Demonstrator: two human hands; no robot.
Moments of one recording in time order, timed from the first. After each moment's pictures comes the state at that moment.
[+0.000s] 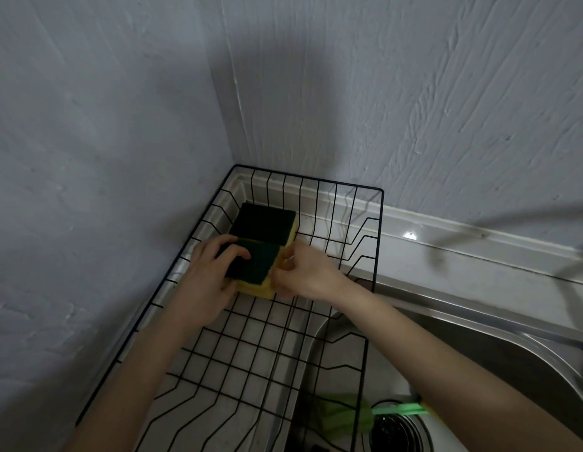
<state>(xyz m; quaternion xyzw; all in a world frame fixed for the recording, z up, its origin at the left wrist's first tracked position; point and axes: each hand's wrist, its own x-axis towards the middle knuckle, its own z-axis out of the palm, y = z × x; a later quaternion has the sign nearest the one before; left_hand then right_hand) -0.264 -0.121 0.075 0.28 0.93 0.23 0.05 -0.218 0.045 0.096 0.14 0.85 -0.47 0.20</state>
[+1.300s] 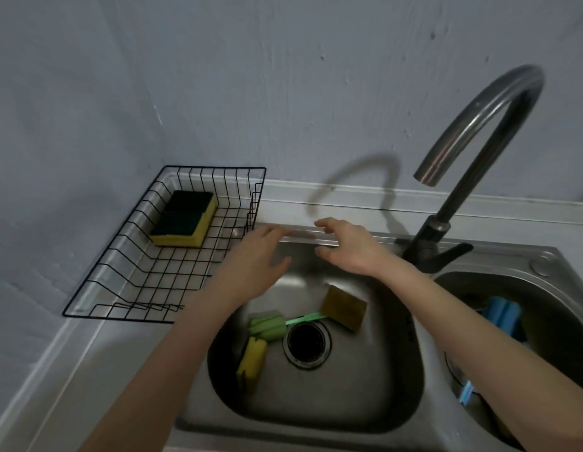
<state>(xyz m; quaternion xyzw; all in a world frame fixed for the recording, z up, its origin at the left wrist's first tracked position) -0.042 -0.024 0.184 0.43 0.87 0.23 0.10 0.030 0.126 0.190 0.19 0.94 -0.29 0.05</state>
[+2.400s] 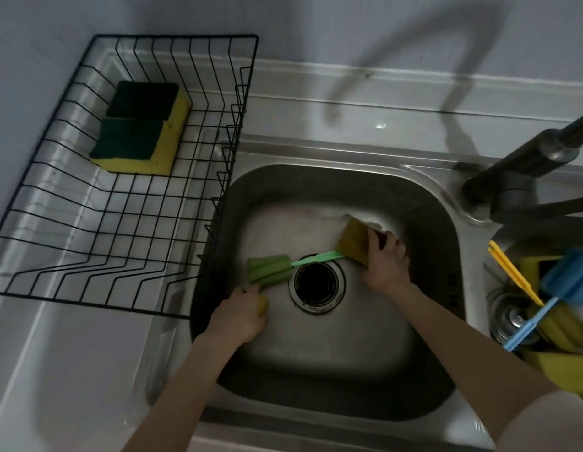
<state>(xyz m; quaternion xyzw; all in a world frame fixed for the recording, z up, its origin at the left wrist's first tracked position) -0.031 -0.050 0.000 0.19 0.88 0.01 0.44 0.046 0.172 -0.039 0.37 0.87 -0.20 0.25</state>
